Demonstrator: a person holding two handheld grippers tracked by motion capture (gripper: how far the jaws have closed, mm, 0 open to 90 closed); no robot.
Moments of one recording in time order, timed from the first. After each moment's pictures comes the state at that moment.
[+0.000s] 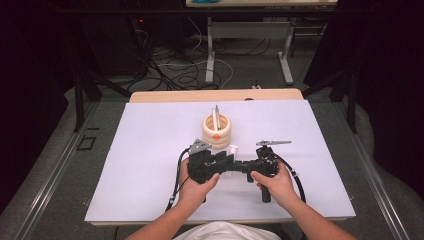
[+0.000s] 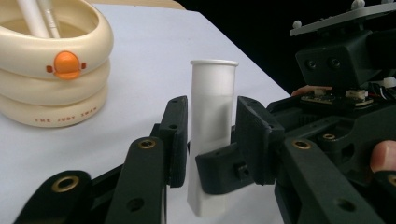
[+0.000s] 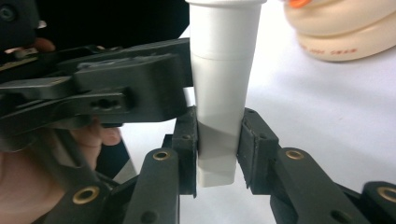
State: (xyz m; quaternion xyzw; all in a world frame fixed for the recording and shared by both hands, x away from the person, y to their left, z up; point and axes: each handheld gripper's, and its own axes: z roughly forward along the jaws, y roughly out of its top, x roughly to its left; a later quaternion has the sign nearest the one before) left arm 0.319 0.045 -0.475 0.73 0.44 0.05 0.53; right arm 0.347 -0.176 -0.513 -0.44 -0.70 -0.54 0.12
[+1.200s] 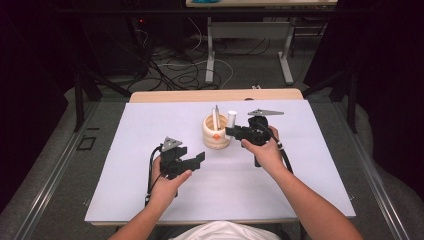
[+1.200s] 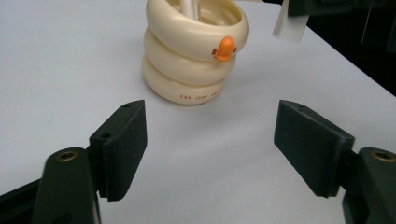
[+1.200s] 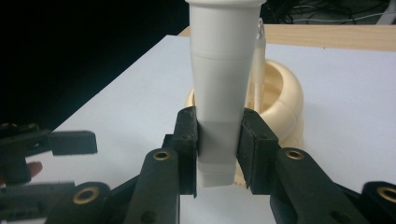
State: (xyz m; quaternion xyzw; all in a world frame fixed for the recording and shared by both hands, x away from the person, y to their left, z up) left arm 0.341 0.119 -0.498 0.73 0.49 0.13 0.46; right arm 0.422 -0.155 -0.472 -0.44 -0.72 -0.53 -0.07
